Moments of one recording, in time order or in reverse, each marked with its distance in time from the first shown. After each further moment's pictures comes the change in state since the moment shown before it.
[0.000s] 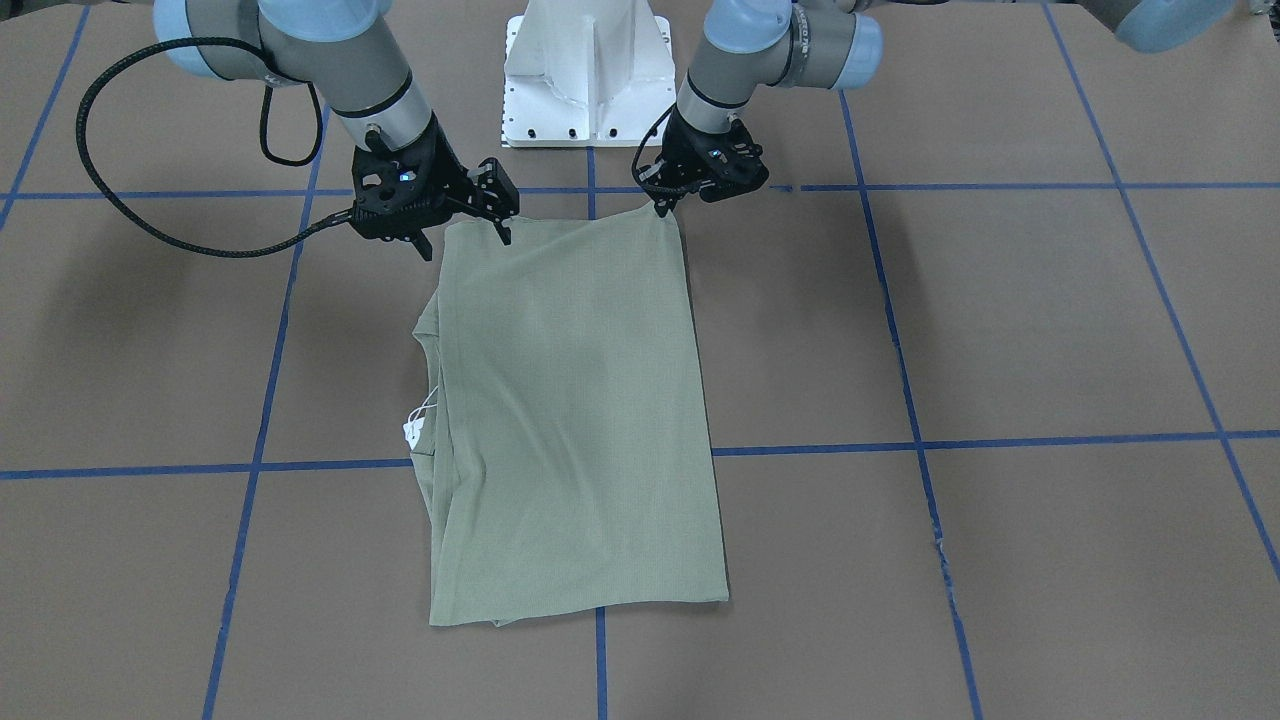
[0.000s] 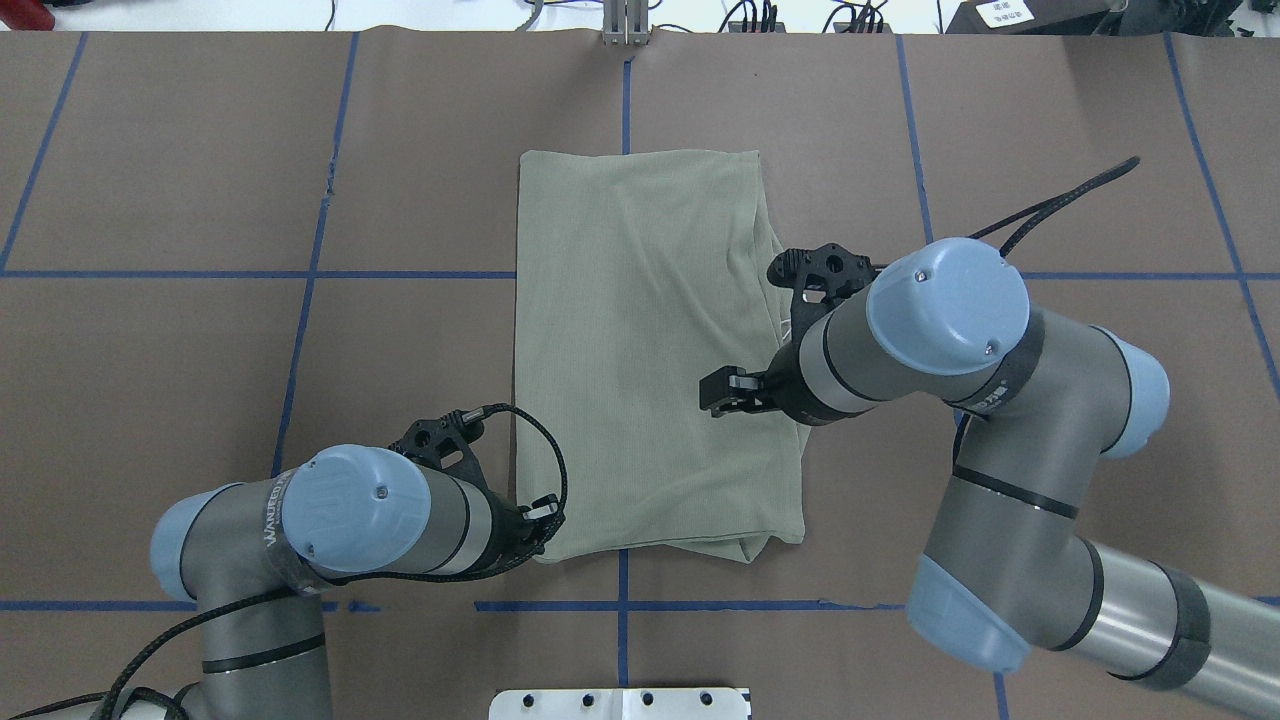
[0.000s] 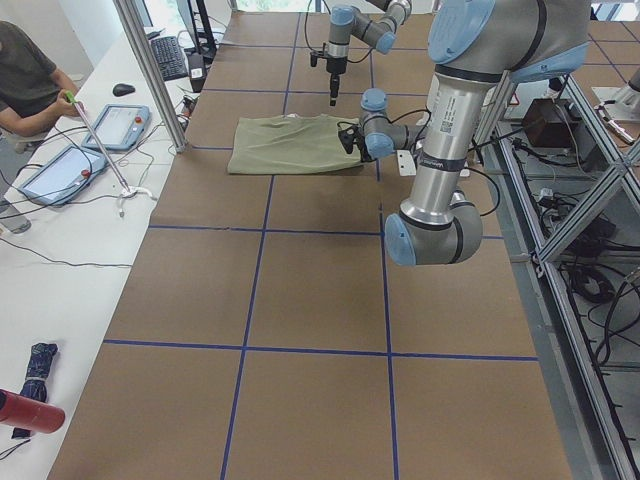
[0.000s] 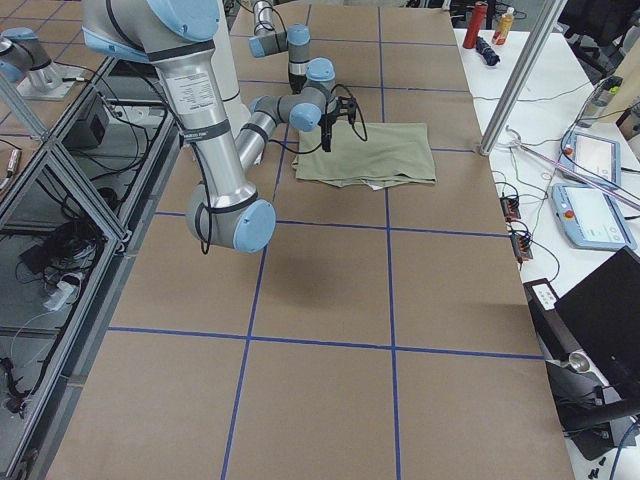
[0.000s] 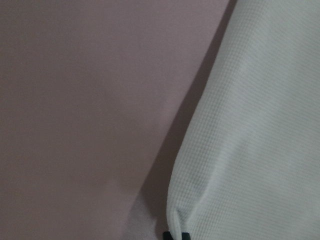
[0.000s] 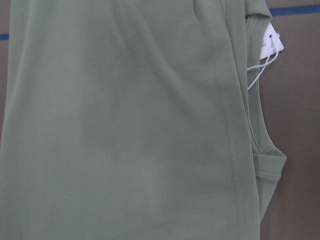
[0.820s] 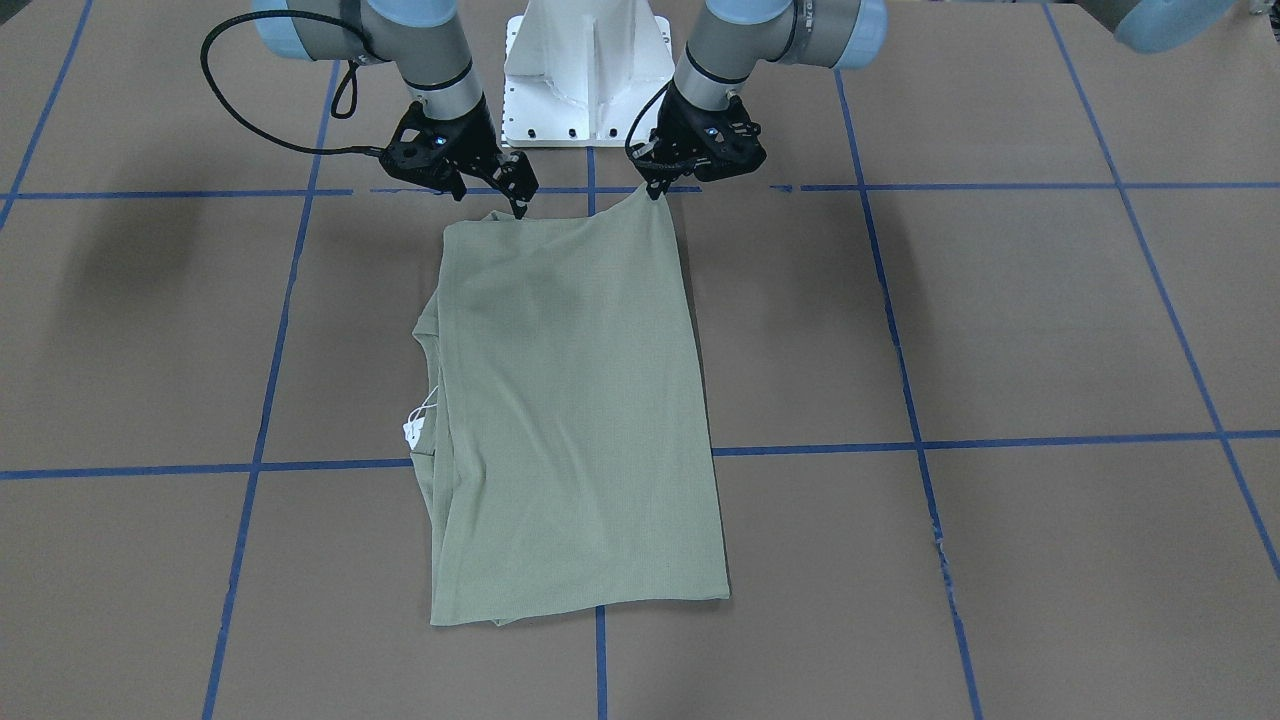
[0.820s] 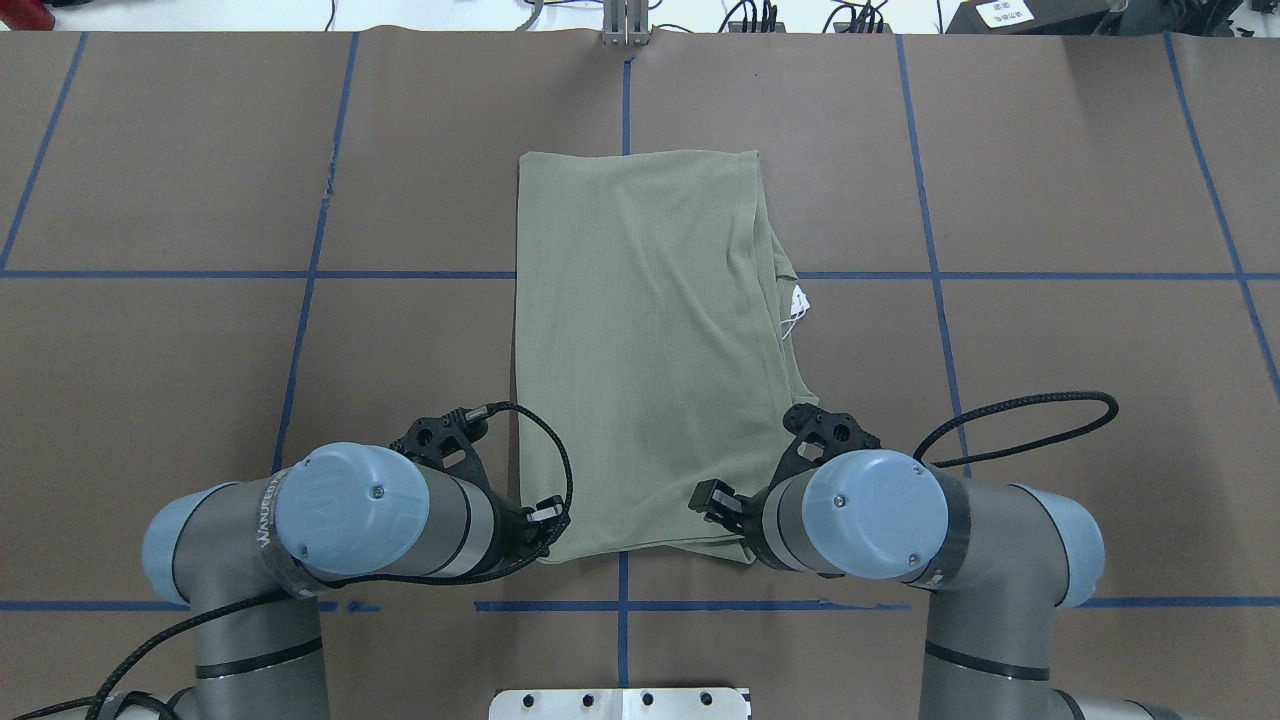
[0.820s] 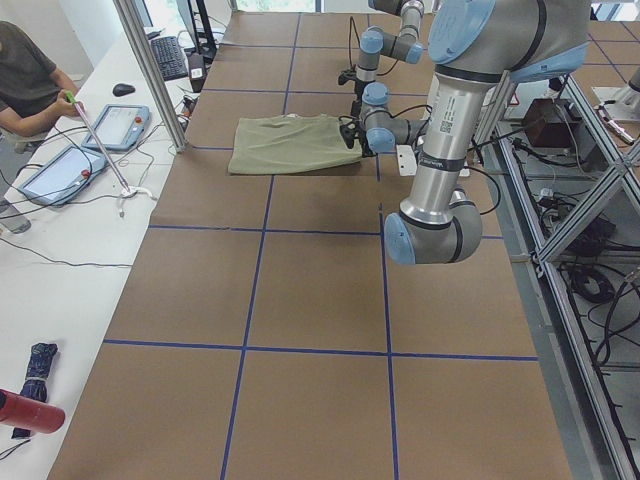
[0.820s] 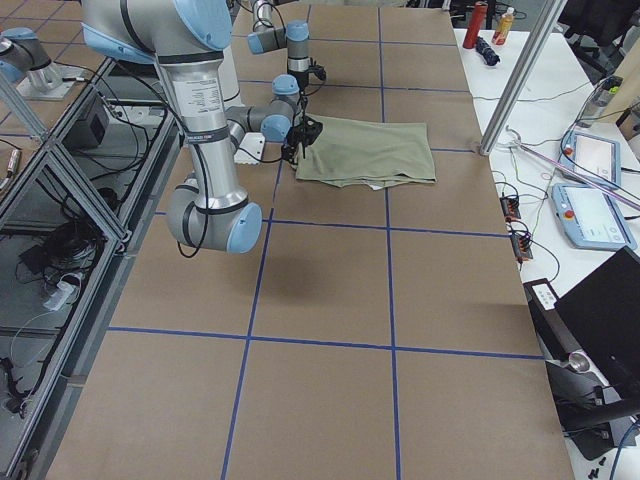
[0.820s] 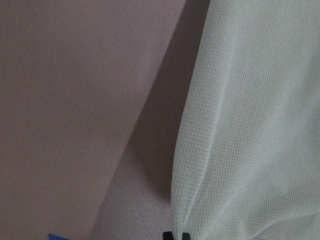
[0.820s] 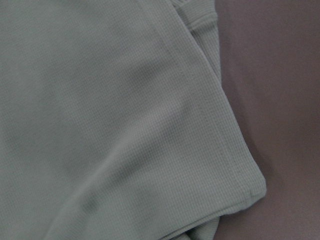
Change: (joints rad) left arm 0.001 -0.007 -0.022 0.021 -0.004 0.009; right arm -0.242 -0.070 0.001 -0.002 -0.217 0.564
